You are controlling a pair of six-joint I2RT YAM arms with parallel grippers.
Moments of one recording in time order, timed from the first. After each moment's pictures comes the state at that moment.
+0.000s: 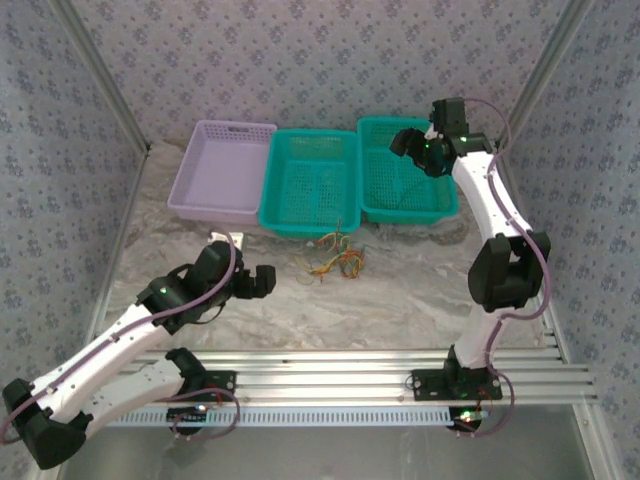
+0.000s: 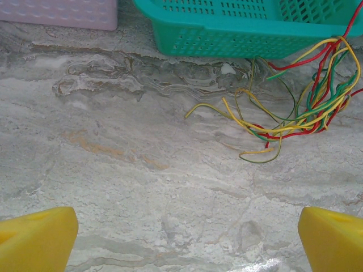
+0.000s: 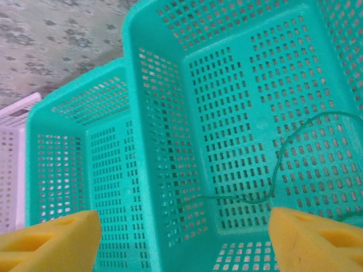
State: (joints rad) left arm -0.77 0.82 0.79 -0.78 -0.23 -0.59; right arm 0.13 1.81 1.79 -0.76 -0.18 0.56
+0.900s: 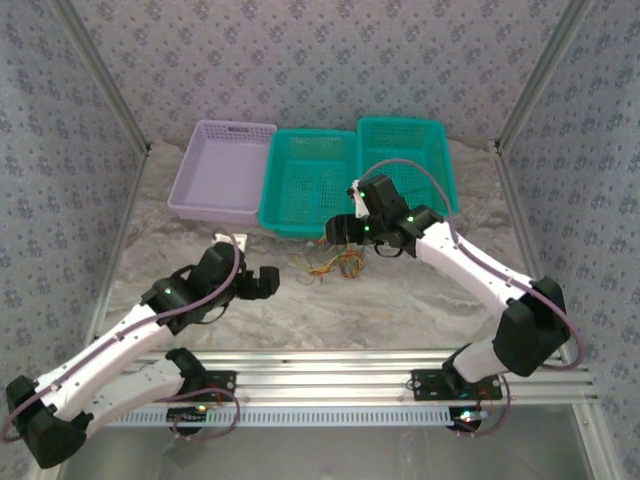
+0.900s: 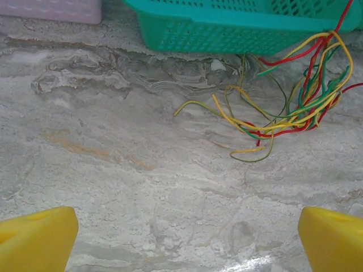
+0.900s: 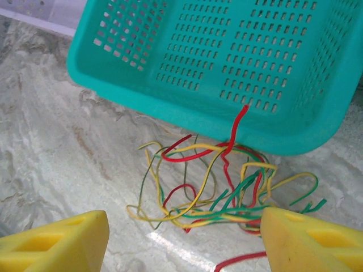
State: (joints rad) left arm -0.77 0.83 0.74 -0.72 -0.20 -0.60; right arm 0.63 1.46 1.20 -0.57 -0.15 0.44
